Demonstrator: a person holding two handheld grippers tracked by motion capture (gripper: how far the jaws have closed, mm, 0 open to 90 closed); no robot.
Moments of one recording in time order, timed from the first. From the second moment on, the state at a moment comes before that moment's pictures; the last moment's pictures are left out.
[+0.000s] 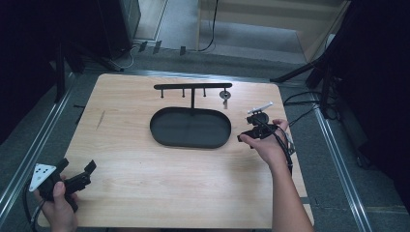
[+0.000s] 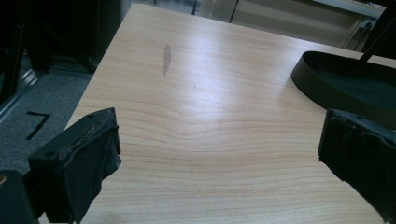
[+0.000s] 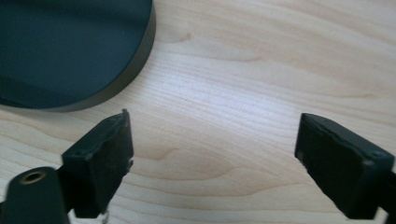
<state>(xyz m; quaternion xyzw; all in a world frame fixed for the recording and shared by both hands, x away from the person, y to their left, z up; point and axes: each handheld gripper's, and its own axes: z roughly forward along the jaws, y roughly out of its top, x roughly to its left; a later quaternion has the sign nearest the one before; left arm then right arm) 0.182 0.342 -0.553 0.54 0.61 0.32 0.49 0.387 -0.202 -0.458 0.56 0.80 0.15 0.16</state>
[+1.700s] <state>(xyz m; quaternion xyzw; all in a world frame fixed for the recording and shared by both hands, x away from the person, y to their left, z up) 0.183 0.338 -0.553 0.56 0.60 0.33 0.47 0.230 -0.331 -0.547 0.61 0.63 0.42 0.24</state>
